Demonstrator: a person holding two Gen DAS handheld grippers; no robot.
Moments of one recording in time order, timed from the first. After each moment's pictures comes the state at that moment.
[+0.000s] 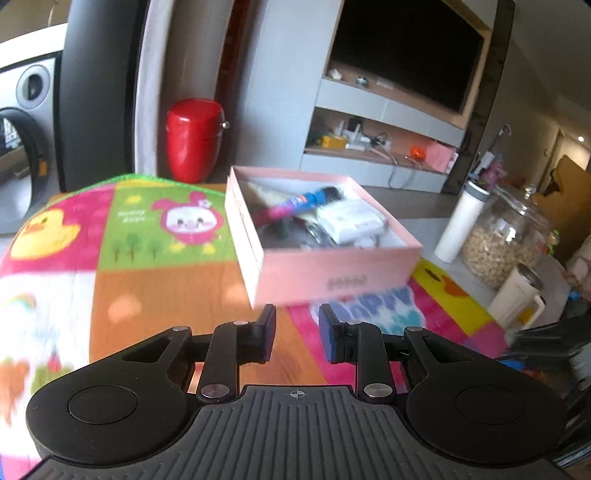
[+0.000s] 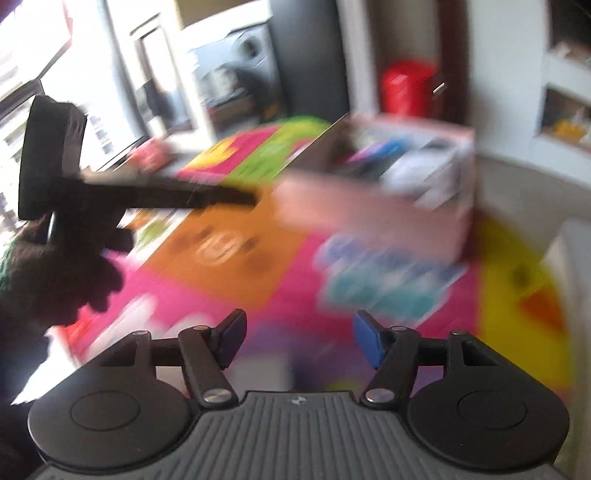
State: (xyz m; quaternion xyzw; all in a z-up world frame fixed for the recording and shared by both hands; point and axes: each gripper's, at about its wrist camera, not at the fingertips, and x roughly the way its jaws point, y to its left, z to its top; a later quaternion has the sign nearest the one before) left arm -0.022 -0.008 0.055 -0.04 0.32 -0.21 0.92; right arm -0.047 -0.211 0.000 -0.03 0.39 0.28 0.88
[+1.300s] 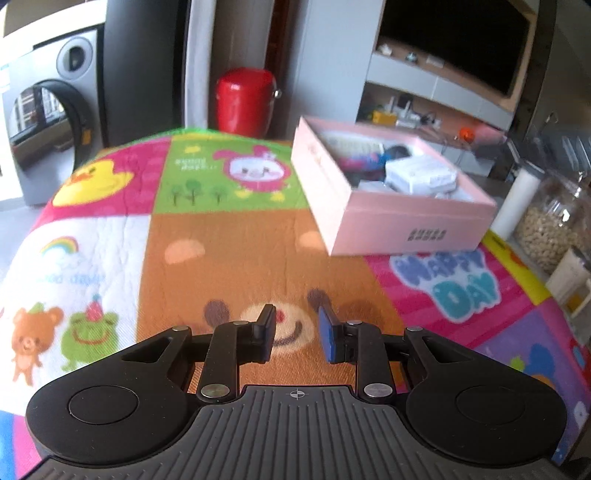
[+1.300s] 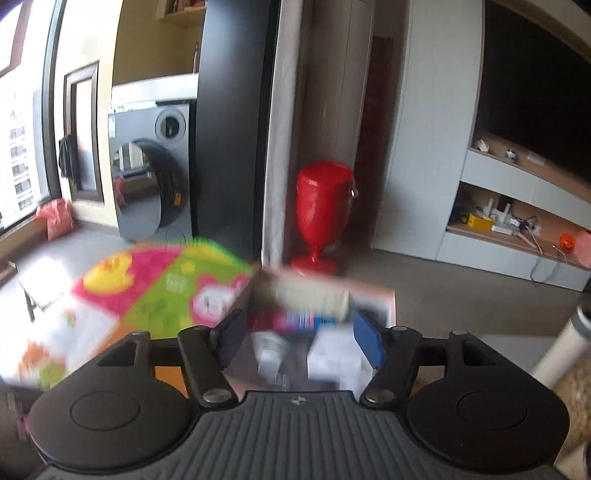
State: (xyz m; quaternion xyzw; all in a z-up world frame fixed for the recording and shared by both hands) left arm -0.010 0.017 0.011 -0.02 0.36 -0.13 0.92; right arm 0.031 -0.182 0.062 -0.07 0.24 0.08 0.96
